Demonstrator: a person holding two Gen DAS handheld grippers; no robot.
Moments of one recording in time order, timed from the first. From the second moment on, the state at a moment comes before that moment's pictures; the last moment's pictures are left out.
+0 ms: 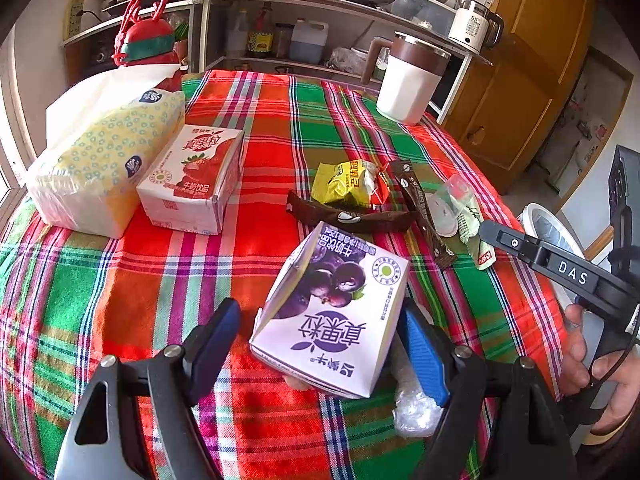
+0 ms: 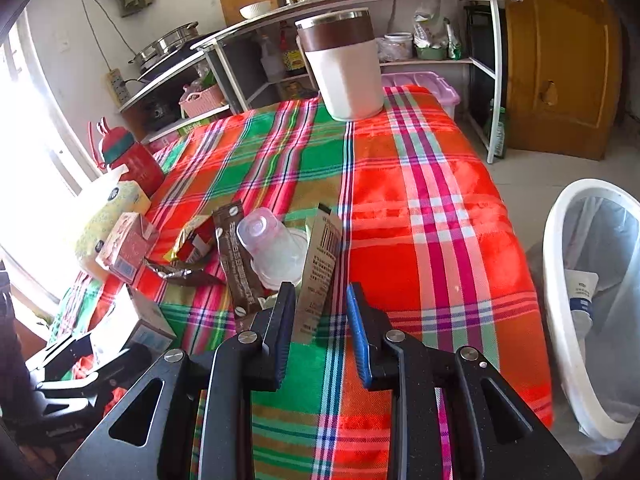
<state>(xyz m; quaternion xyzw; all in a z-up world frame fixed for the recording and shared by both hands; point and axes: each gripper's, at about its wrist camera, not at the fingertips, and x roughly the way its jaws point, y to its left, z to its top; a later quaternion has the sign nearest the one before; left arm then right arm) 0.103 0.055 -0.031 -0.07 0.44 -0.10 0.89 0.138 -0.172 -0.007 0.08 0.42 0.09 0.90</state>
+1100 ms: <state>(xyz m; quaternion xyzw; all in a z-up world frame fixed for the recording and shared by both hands) 0.089 0.049 -0.010 -0.06 0.40 -0.07 0.91 0.108 -0.184 0.003 0.08 0.39 0.09 0.91</state>
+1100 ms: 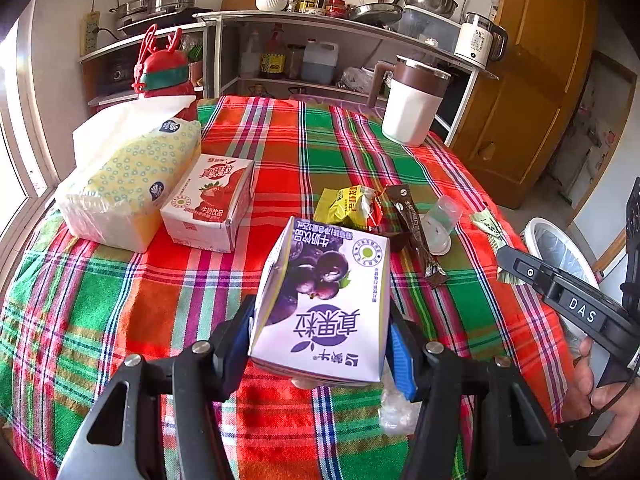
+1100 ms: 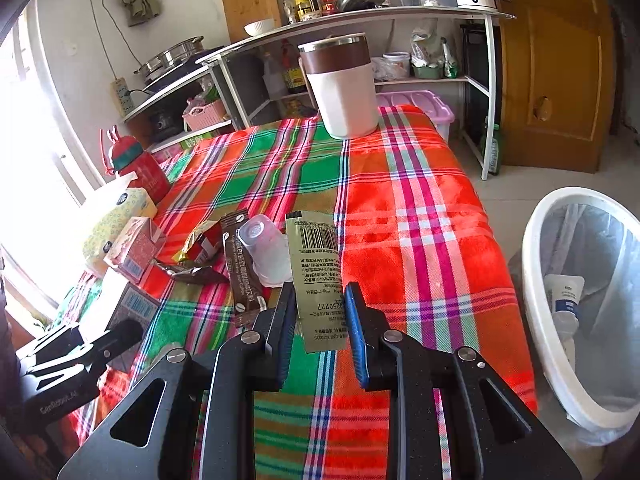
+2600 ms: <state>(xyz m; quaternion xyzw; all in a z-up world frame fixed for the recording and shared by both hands) 0.063 -0.113 0.048 0.02 0.34 -0.18 0.92 0.019 -0.316 0.049 0.12 0.32 0.00 0.94</state>
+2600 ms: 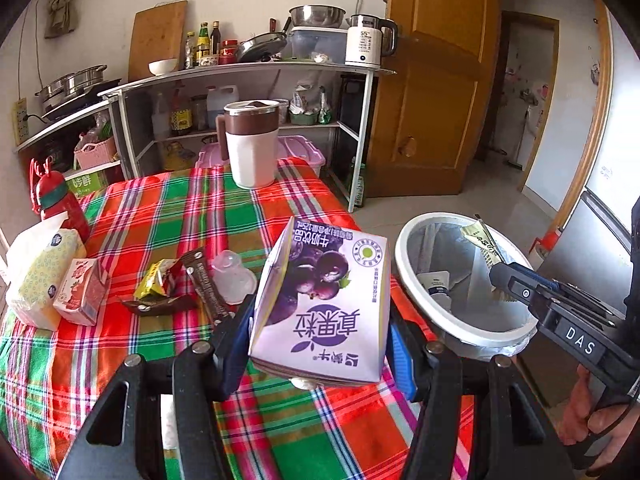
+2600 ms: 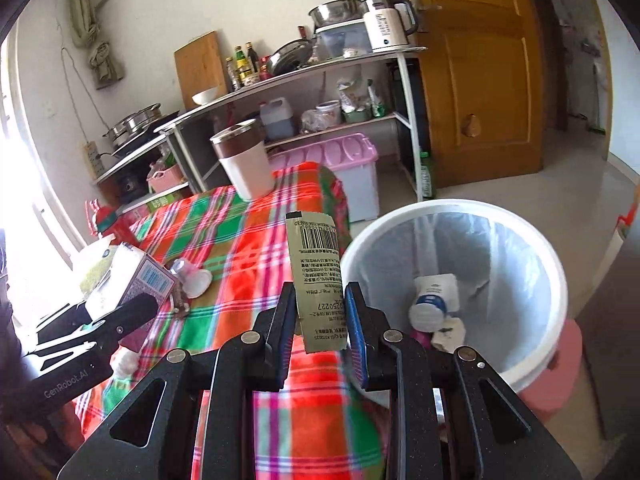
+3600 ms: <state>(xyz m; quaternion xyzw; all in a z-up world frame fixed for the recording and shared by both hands) 0.082 -0.252 0.024 0.07 0.37 -0.26 0.89 0.021 -0.418 0.016 0.14 0.36 -0.10 0.92</state>
